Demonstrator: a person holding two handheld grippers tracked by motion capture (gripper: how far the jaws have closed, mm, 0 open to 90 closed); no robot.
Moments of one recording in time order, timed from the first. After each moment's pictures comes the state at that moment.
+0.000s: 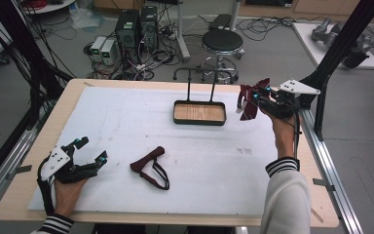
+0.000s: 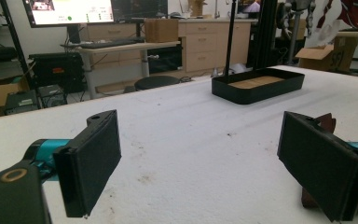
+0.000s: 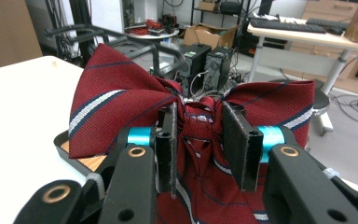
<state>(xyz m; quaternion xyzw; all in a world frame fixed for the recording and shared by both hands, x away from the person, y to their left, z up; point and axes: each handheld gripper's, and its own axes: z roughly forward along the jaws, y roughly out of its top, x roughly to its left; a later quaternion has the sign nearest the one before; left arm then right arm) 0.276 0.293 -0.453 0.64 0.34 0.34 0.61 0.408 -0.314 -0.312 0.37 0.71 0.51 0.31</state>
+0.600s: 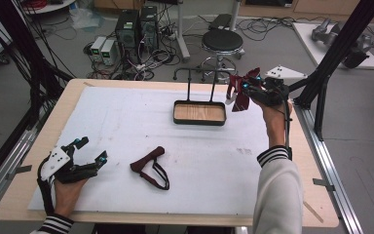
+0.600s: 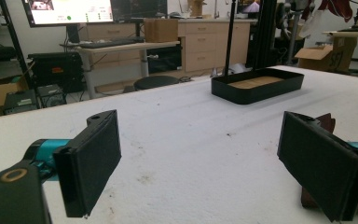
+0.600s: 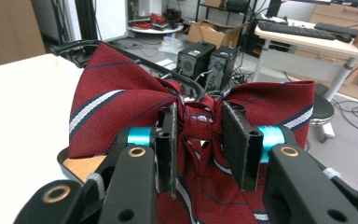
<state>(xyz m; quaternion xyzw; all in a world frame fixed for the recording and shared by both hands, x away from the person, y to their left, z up) 0.276 0.293 -0.453 0.64 0.34 0.34 0.61 0.429 -0.283 -0.288 0.36 0.72 0.50 0.31</state>
